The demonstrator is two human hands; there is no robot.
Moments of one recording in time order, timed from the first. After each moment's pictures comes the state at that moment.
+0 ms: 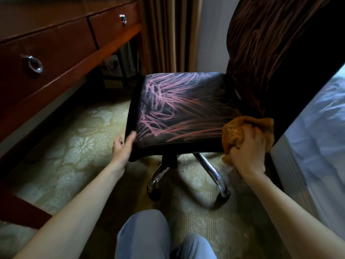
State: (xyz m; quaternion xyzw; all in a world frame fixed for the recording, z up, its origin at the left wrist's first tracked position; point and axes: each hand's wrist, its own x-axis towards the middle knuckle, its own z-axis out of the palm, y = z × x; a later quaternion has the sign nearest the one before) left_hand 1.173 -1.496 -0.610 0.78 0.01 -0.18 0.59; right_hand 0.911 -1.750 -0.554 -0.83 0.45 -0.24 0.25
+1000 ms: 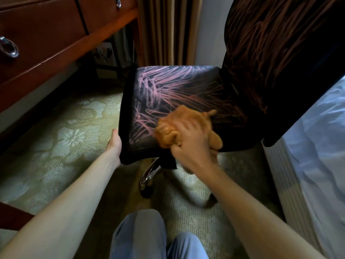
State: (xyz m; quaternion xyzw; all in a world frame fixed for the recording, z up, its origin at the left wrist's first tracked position) left_hand 1.195 -1.523 -0.618 0.67 0.15 -0.34 0.64; right_hand 1.005 -1.683 -0.546 -0.95 0.19 -0.17 0.17
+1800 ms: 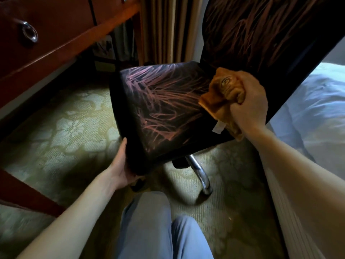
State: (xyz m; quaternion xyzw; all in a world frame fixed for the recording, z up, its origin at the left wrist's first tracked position) left_hand 1.111 -1.452 -0.634 0.51 0.11 -0.52 0.67; right_hand 0.944 -1.756 -0.468 -0.87 0.24 -0.39 0.18
